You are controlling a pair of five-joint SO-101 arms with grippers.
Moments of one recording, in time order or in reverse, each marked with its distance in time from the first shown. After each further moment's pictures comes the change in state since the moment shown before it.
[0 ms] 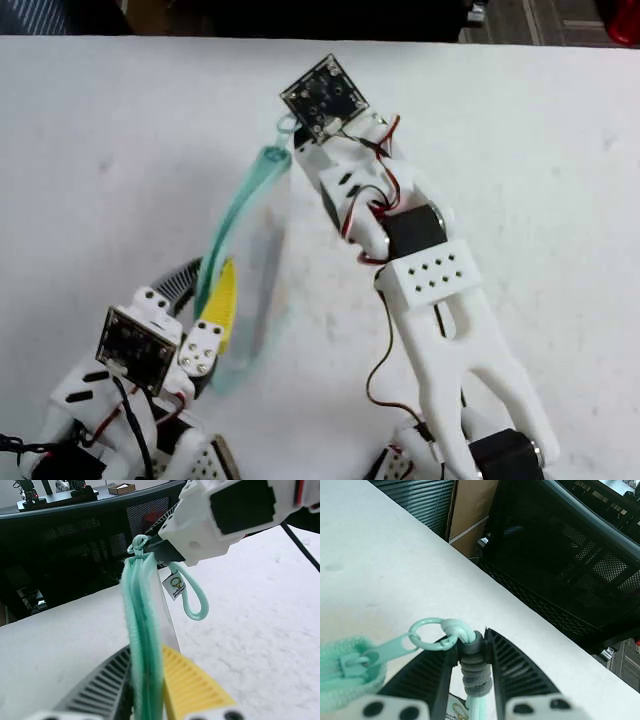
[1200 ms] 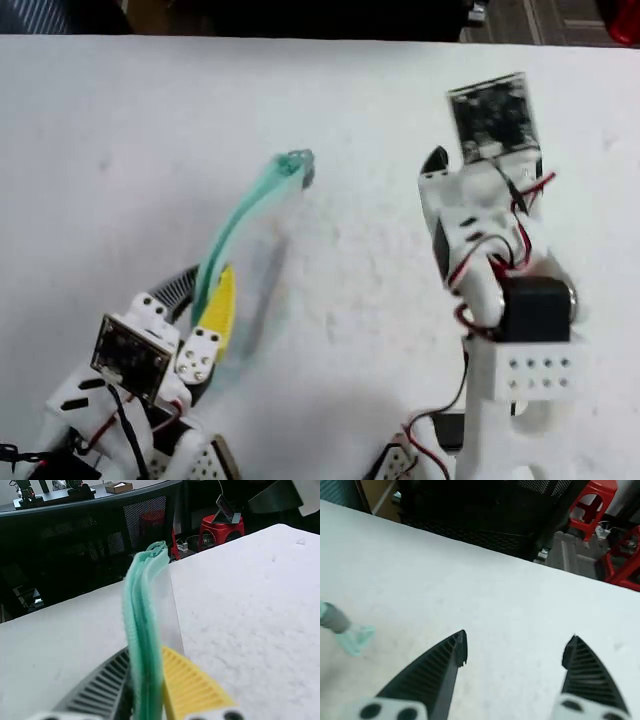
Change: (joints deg) left arm 0.2 -0.5 -0.7 1.5 0.1; right arm 14.9 -23.2 -6.2 35.3 -10.7
